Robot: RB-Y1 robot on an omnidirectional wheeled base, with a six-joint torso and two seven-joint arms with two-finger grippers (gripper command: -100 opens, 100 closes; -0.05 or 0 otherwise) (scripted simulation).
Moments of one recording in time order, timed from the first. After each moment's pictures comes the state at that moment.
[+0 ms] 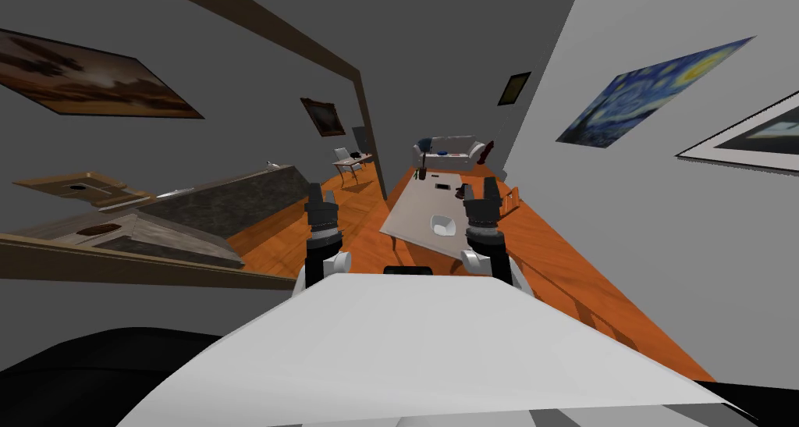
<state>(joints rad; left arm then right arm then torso) 0.50 -0.03 0.06 -2.34 -0.11 -0.47 -0.11 0.42 -0.10 0.02 -2.19 0.08 -0.62 -0.01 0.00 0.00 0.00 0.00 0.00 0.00</state>
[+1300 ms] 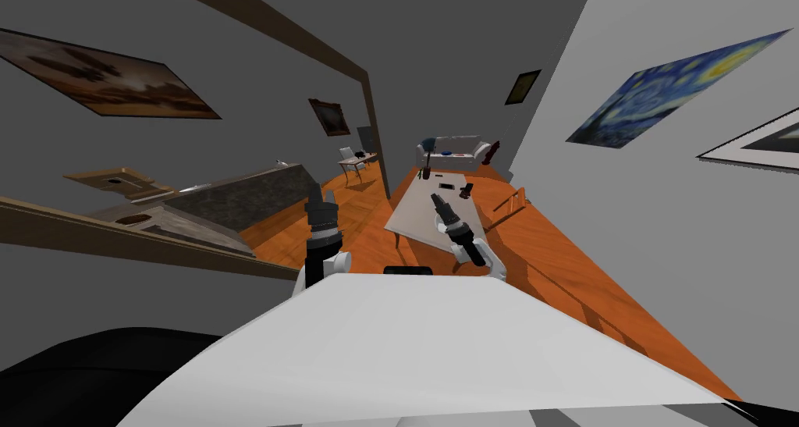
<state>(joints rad) 0.50 -0.03 0.06 -2.34 -0.11 -0.47 -0.11 0.21 -0.29 0.15 -1.88 0.31 -0.57 0.18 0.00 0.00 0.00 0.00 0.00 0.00</state>
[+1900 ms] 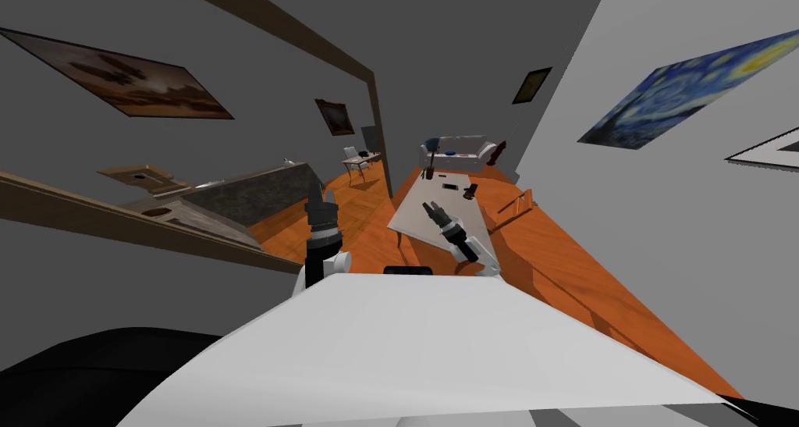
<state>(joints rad) 0.50 -0.03 0.06 -2.34 -0.11 -0.47 -0.11 0.15 -0.34 0.21 -1.72 0.40 -0.55 0.26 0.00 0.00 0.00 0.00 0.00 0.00</state>
